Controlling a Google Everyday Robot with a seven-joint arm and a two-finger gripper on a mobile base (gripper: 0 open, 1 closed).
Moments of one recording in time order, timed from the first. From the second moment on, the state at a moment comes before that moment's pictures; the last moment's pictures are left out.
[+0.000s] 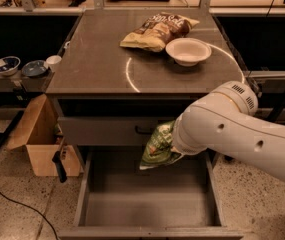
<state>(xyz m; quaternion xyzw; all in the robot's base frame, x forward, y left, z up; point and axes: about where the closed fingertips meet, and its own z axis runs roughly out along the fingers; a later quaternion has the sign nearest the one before) 0.501 -0.108 0.720 -0.63 0.74 -0.09 0.21</state>
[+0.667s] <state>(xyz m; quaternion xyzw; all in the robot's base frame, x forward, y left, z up) 0.497 -0.106 0.647 -0.63 0.75 -0.07 0.20</state>
